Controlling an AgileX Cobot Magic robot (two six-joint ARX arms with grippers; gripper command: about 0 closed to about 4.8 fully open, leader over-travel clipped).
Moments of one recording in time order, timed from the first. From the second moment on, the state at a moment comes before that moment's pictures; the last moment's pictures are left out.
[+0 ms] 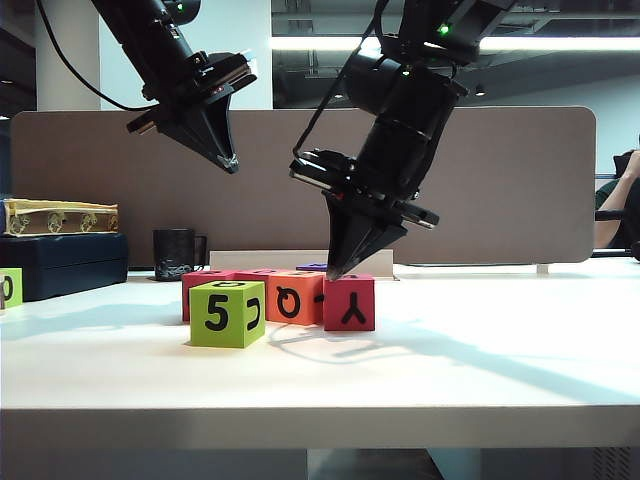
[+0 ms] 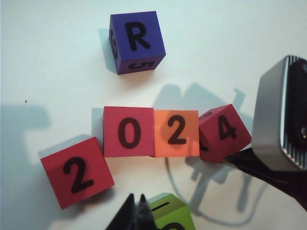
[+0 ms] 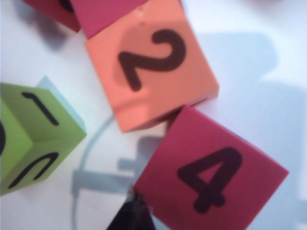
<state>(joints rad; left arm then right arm) -0.30 1.93 1.91 -0.97 0.35 0.12 0.53 2.02 1.60 -0.66 -0.26 0.06</state>
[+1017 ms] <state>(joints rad) -0.30 1.93 1.91 -0.98 0.35 0.12 0.55 1.95 1.61 -0.72 -0.22 0.07</state>
